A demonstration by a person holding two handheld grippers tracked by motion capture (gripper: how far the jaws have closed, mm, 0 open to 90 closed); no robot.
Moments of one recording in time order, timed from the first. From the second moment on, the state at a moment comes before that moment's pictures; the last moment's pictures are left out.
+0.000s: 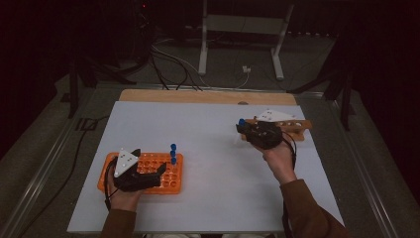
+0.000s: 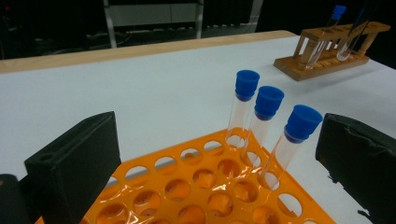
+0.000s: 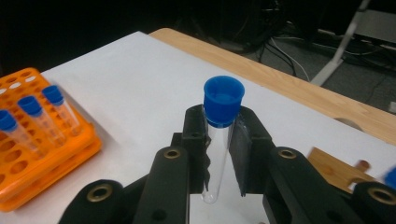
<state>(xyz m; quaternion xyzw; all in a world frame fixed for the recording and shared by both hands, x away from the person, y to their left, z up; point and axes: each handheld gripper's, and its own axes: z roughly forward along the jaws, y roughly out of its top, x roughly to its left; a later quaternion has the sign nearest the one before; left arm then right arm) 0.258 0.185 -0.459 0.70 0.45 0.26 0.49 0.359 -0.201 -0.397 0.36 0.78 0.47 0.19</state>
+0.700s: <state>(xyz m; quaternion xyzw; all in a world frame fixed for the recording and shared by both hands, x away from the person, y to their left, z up) 0.254 0.160 -0.438 0.71 0.43 0.26 0.50 0.347 -0.160 -0.395 0.31 0.80 0.50 0.13</state>
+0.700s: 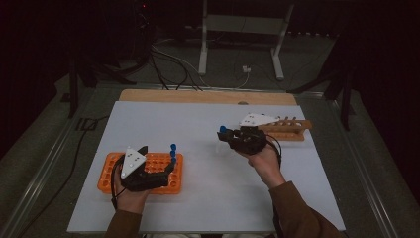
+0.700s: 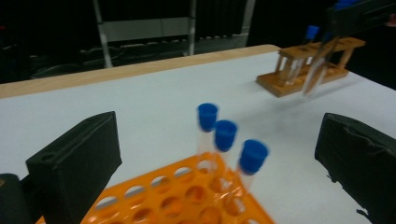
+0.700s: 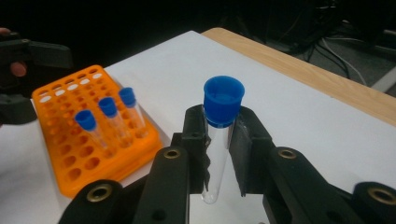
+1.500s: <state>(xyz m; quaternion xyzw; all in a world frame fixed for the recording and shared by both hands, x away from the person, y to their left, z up) 0.276 0.082 -0.419 0.74 0.35 0.22 0.53 0.326 -0.118 -0.379 0.25 0.81 0.52 0.08</state>
